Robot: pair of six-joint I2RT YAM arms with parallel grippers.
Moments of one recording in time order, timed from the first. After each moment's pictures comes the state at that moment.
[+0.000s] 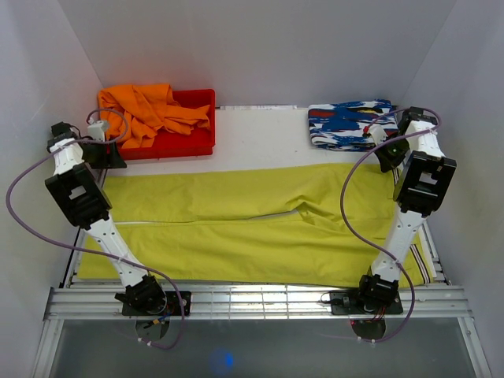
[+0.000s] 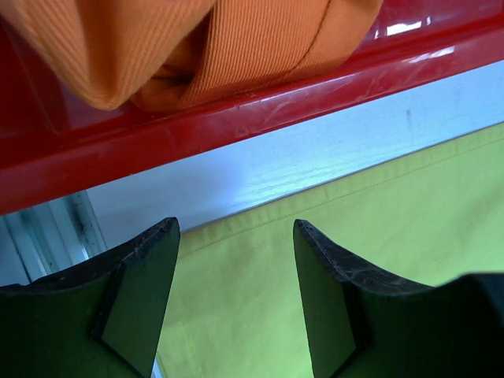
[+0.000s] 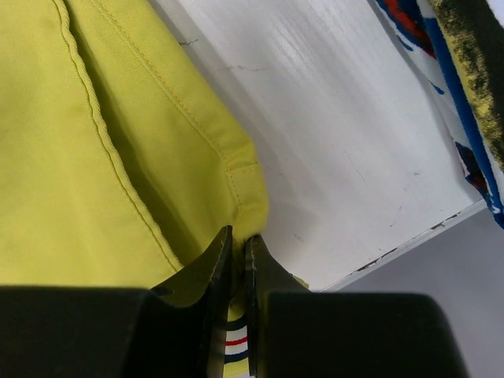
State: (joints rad) left arm 0.56 2.25 1.93 -0.84 0.64 0.57; right arm -0.28 2.26 1.95 -1.08 -0.28 -1.17
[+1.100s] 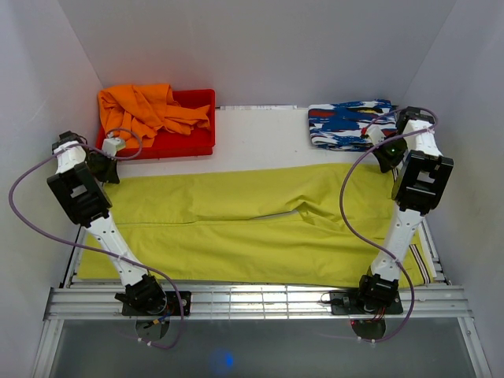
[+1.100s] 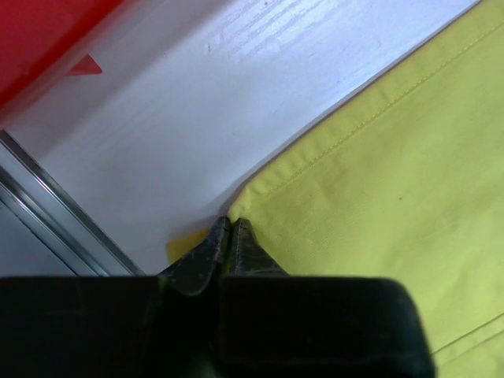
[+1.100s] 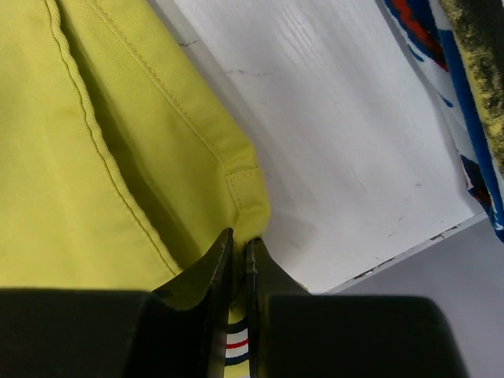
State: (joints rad) left arm 0.56 2.32 1.93 -1.00 0.52 1.10; right arm -0.27 2.29 1.98 -1.09 -0.24 -1.19
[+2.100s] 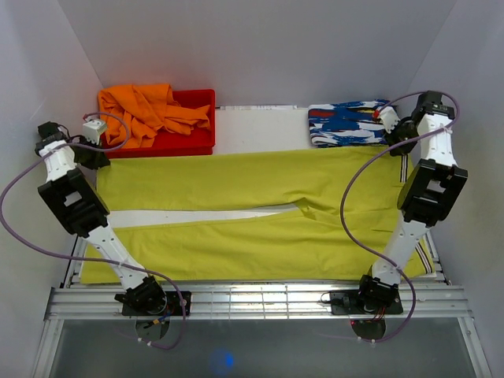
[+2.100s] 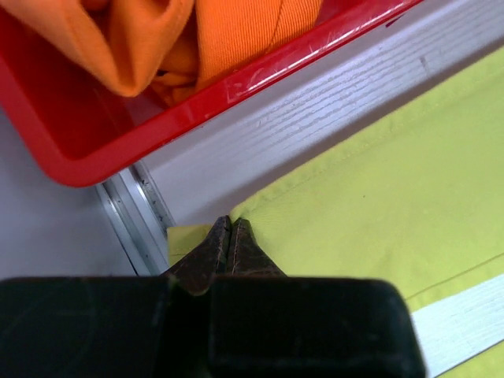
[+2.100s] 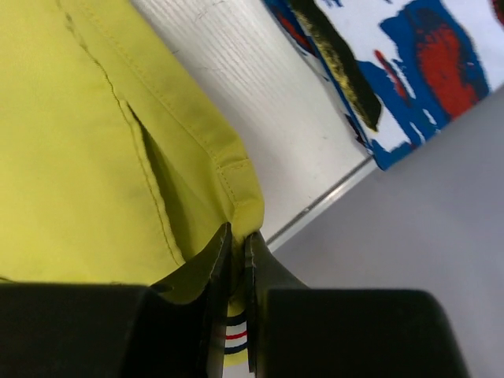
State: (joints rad) left arm 0.60 2.15 1.86 -0.84 0.66 0.91; right arm -0.29 2.11 1.97 -1.07 -0.31 -1.19
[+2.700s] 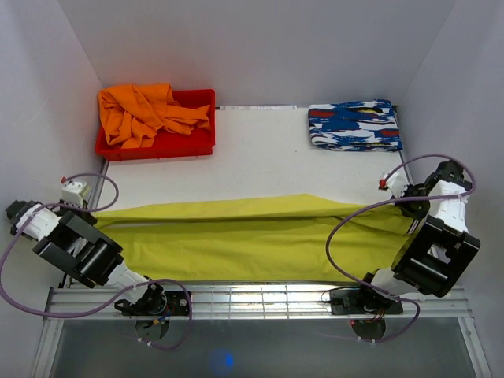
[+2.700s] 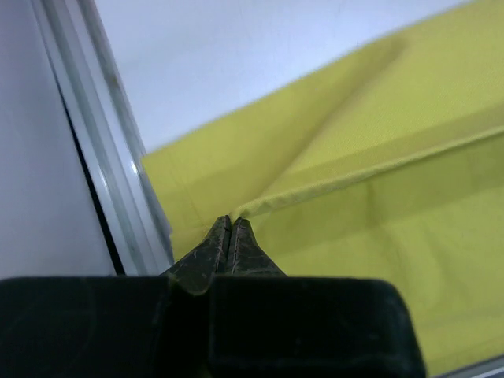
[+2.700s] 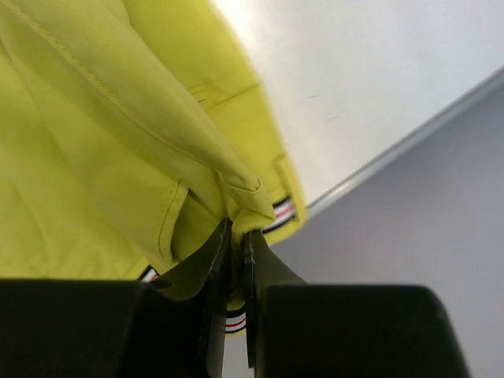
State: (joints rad) left arm 0.99 1.58 1.15 -0.87 0.82 1.24; right arm -0.54 1.43 1.09 -0.93 -0.35 -1.55
